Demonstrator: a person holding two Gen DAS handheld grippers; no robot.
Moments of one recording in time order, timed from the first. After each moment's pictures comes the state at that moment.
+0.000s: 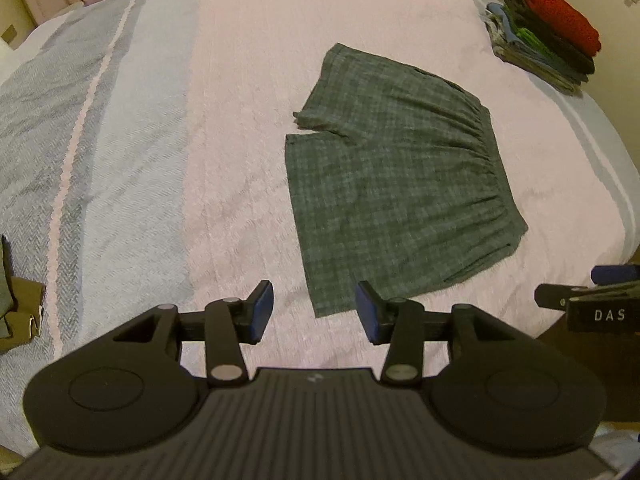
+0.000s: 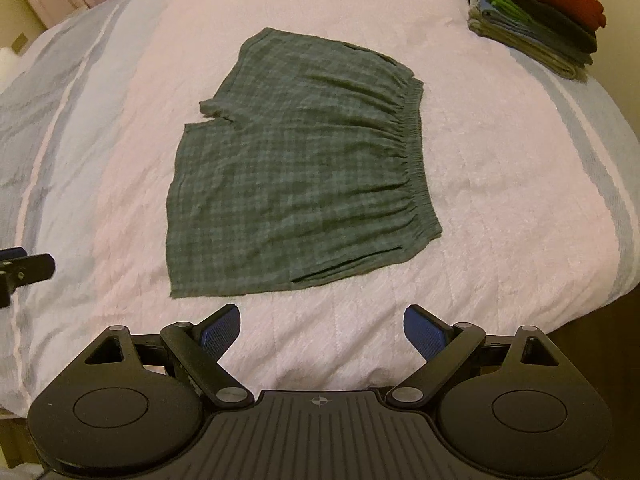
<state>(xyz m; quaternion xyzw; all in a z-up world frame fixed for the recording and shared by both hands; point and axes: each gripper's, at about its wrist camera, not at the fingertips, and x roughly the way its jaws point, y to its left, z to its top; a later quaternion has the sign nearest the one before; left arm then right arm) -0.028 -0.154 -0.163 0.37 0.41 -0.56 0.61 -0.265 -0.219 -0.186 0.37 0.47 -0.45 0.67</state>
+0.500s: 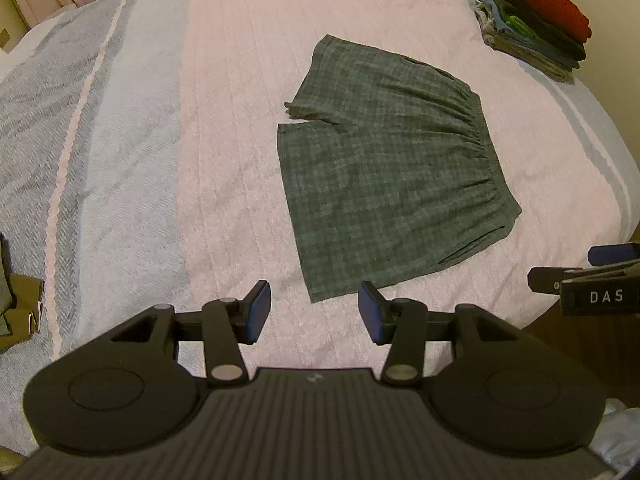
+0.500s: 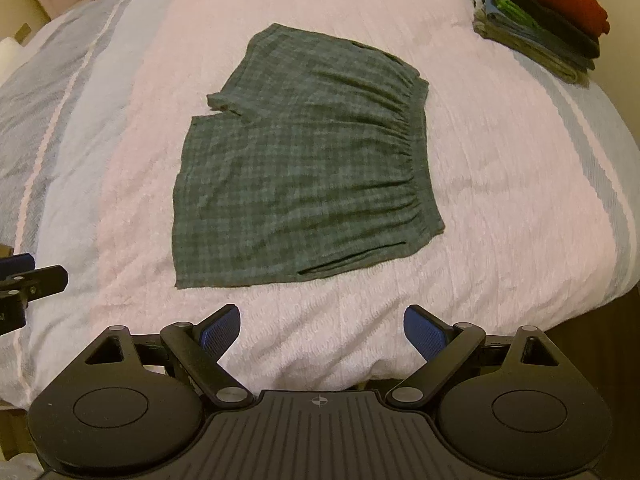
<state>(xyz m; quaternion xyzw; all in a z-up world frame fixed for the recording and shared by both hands) -0.035 -0.142 -0.163 0.38 0.41 -0.57 0.60 -0.258 -0.211 -0.181 0.37 0.47 -0.45 0.67</state>
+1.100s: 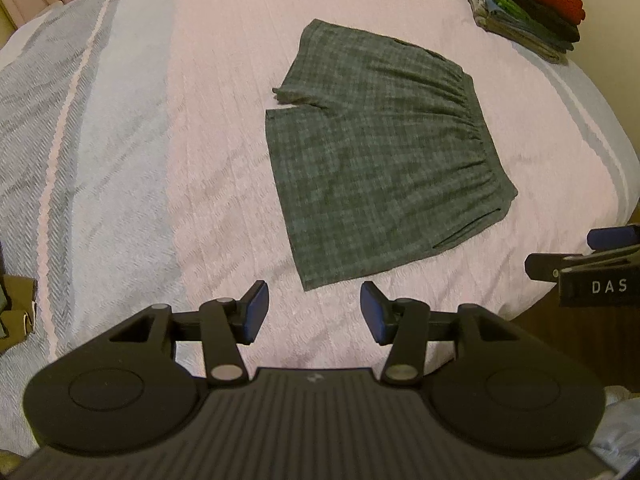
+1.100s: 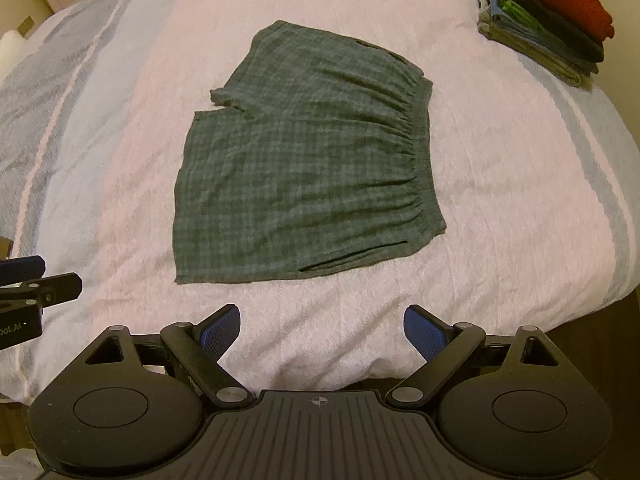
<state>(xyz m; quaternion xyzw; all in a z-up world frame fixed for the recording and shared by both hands) -0.043 -0.145 -0.174 0.40 0.42 -0.57 0.58 -0.257 -0.215 -0.185 0.37 0.48 -0.44 0.66</state>
